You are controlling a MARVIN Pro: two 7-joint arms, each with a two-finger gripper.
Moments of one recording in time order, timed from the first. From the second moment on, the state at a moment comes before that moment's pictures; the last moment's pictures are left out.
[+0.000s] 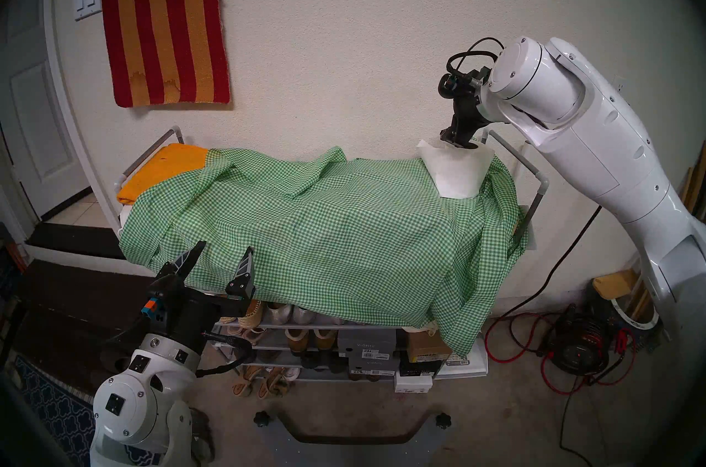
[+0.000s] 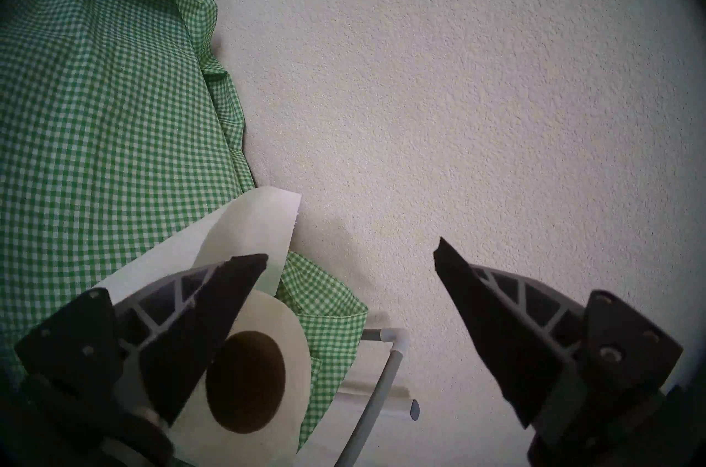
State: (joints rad) left arm 2.30 -1.60 -1.80 -2.35 -0.18 -0.02 -0.28; right arm -0.39 -0.79 0.74 -1.76 -0.33 0.96 0.87
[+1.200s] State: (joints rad) left arm 2.30 -1.60 -1.80 -2.35 -0.18 -0.02 -0.29; right arm -0.28 -0.70 0.60 -1.90 -0.26 0.96 0.87
